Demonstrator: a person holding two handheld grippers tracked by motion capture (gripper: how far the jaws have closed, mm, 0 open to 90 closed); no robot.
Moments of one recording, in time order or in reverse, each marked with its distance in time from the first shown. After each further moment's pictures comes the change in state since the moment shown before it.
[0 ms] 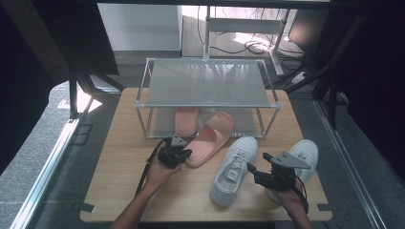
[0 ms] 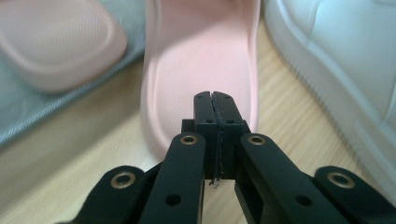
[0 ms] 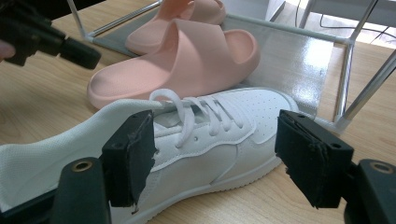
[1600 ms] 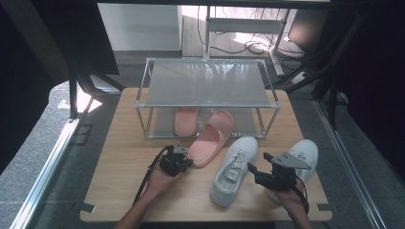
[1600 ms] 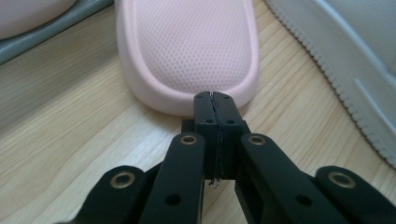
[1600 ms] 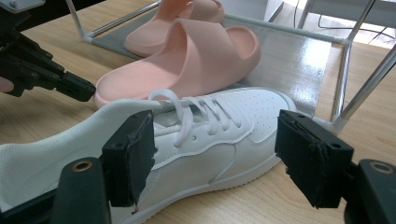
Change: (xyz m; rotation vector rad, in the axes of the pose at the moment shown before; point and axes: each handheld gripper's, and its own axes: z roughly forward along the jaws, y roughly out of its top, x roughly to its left) left arm -0.010 -0.015 0.020 0.060 -0.075 -0.004; right arm -0.001 0.000 -0.002 -0.003 -0.007 0.002
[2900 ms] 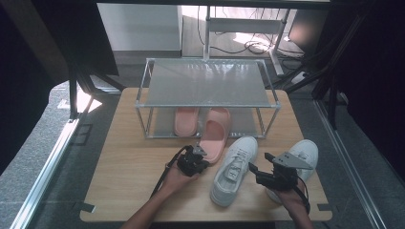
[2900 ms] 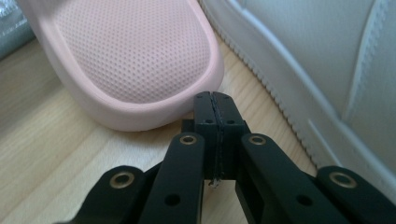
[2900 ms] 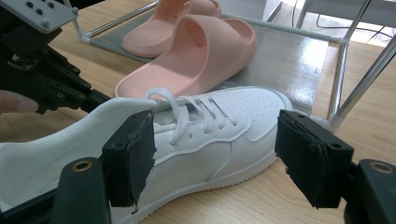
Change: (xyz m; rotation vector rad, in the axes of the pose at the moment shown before) left arm -0.029 0.028 0.031 0.023 -0.060 0.075; right arm -0.002 -0.001 -0.002 0.001 -0.004 0.004
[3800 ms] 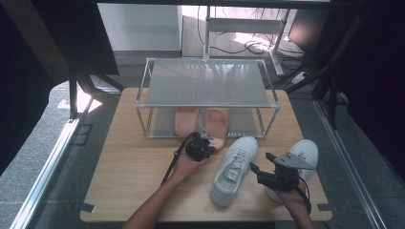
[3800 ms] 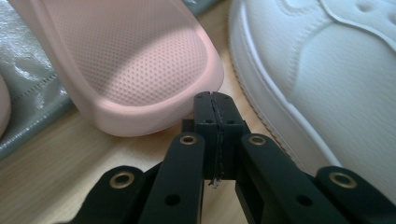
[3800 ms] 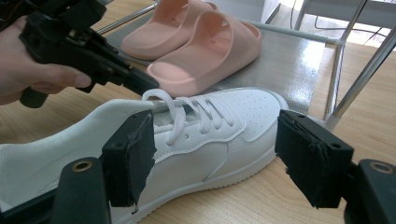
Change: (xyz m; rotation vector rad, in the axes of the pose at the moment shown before) left arm 0.022 0.040 0.022 -0.048 0.046 -0.074; right arm -0.002 0.000 -0.003 -0.009 -0.004 0.007
